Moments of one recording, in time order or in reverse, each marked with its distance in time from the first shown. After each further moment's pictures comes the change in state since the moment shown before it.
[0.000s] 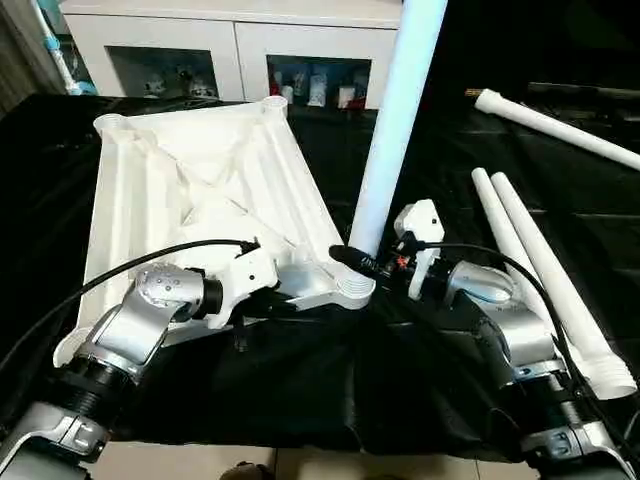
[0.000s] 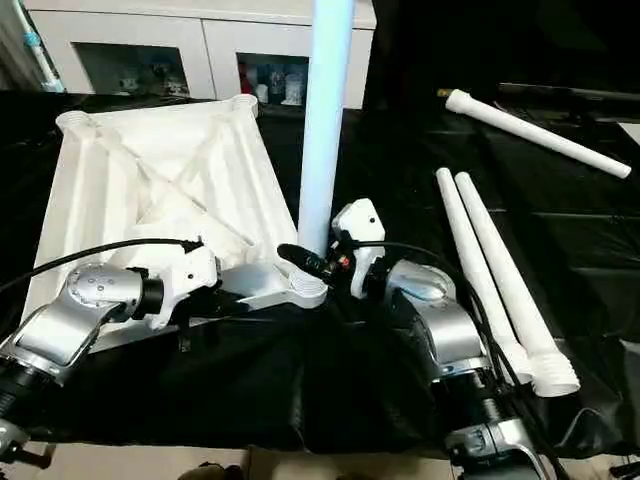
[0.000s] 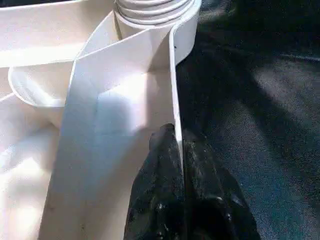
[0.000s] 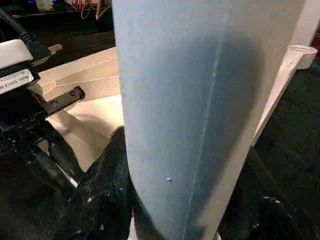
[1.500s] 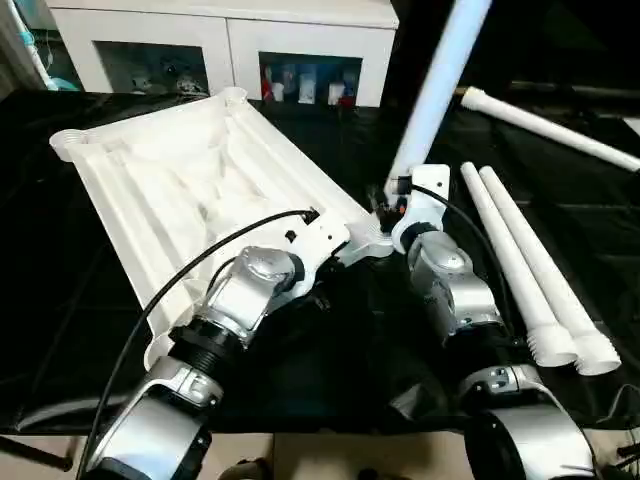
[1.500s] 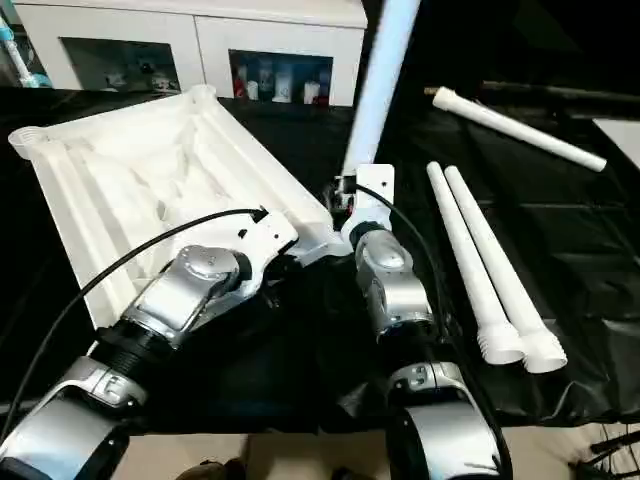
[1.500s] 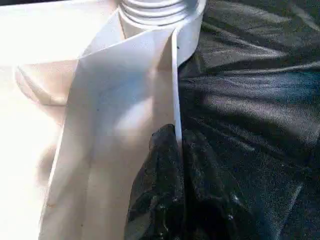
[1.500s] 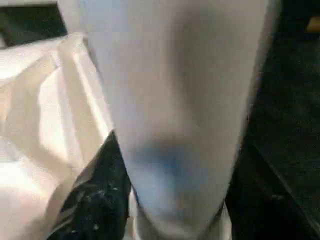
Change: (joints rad) left arm -0.224 -0.387 0.004 0.201 0.147 0.288 0.434; right arm -0.228 0.247 -0.219 0.403 -0.096 -0.094 -0.672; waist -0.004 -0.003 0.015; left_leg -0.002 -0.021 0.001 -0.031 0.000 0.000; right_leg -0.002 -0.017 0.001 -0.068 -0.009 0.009
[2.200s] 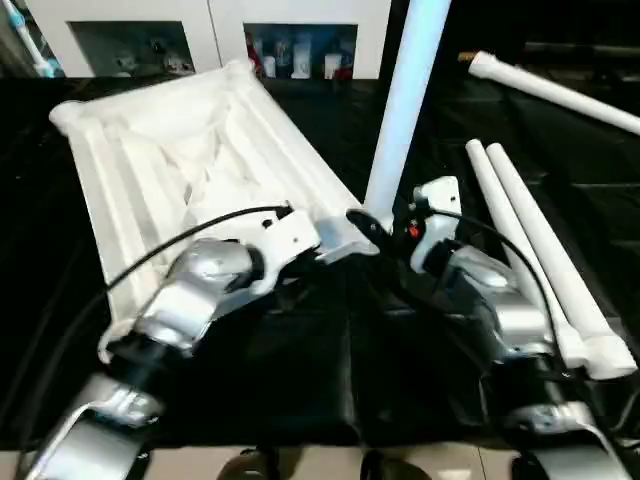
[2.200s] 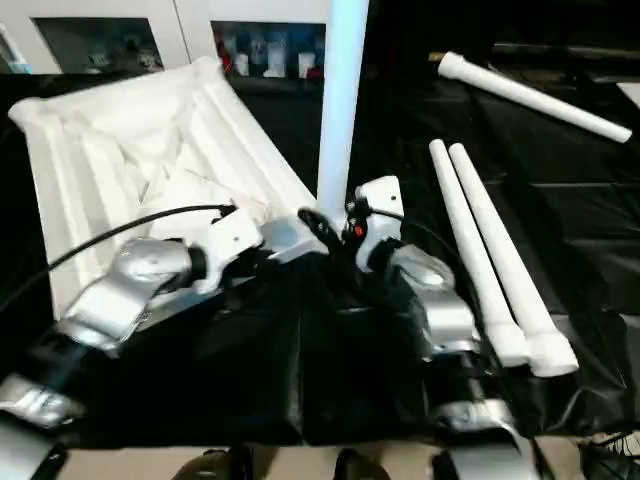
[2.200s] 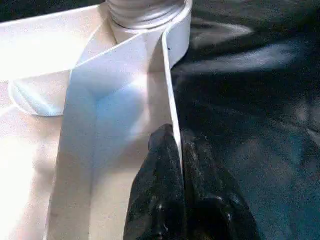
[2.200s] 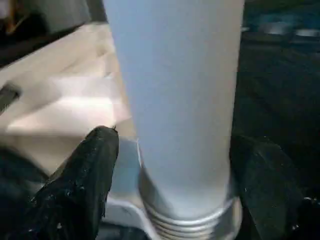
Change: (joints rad) left arm 0.144 0.252 0.012 -0.263 -0.070 -0.163 -0.293; right arm 0.168 -0.234 0.124 -0.315 0.092 0.066 0.548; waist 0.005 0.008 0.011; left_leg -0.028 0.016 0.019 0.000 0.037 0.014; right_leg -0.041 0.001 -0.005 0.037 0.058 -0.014
